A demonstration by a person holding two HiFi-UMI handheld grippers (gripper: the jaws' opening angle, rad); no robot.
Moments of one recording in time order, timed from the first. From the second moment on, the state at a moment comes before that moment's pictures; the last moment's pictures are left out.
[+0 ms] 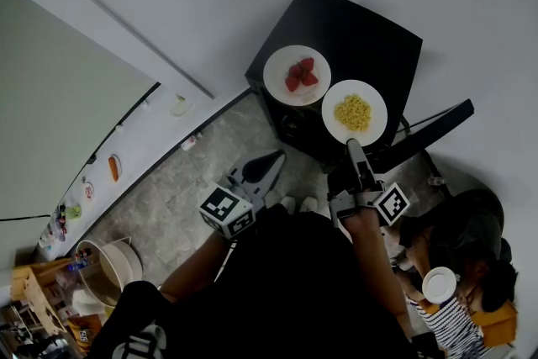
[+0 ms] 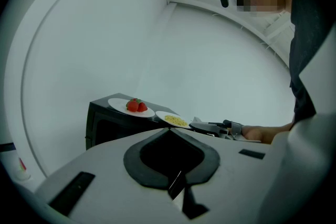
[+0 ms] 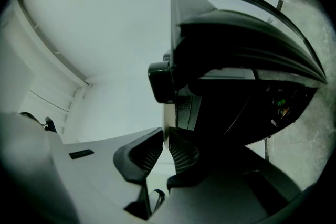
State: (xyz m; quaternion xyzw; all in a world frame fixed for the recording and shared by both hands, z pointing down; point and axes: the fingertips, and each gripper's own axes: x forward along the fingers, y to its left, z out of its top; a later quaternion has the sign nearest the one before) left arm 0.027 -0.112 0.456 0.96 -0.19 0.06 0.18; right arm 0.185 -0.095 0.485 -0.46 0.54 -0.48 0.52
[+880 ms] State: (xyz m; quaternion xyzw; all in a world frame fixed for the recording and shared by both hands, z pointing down) left arm -0.011 -0.073 0.455 0.96 -0.19 0.05 0.19; right arm 0.118 -0.038 0.477 -0.43 0.58 -0.49 0.48
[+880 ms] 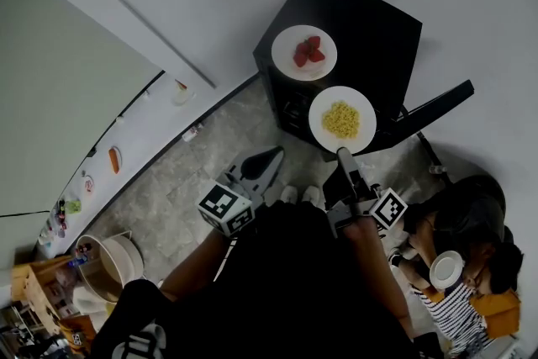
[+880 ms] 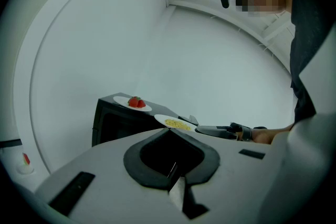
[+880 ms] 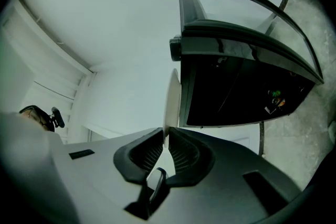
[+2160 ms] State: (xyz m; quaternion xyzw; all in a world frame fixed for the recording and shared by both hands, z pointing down) left arm -0.024 -0.070 0.465 0.96 -0.18 0.07 0.19; right arm 0.142 -0.061 0.604 -0.50 0.50 -0.53 0.47
